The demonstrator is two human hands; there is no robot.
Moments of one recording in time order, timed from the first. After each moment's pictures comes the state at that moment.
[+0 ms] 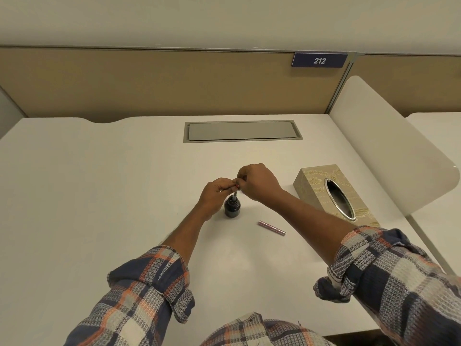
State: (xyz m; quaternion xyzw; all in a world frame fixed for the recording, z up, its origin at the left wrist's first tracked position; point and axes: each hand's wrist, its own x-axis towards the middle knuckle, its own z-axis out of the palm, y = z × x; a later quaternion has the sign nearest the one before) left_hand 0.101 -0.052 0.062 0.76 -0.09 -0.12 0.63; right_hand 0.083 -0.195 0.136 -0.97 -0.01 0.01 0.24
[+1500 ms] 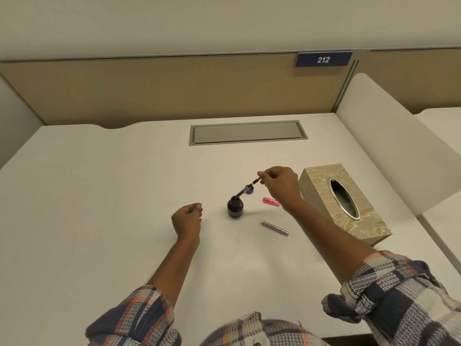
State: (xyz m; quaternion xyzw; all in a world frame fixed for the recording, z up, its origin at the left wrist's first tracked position) left_hand 0.040 -0.016 0.062 0.67 0.31 0.04 0.67; right_hand 0.062 -0.234 0.130 -0.86 0.15 -0.08 0.48
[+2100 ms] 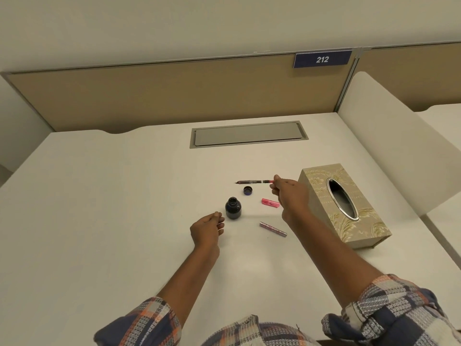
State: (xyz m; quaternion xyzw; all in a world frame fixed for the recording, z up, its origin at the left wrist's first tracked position) left_hand 0.009 -0.066 0.072 0.60 0.35 -0.02 0.72; right_hand 0.042 -0.248 0.121 -0.62 0.34 -0.07 0.70
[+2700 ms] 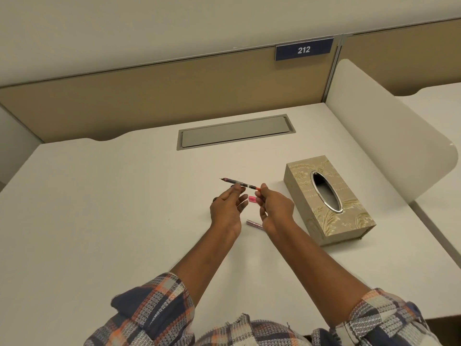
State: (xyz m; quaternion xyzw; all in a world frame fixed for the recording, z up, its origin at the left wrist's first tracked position) left_hand 0.022 -0.153 0.119 0.49 0.24 -0.08 0.84; right_hand 0.013 -0.246 0.118 -0.44 0.42 -0.02 0.79
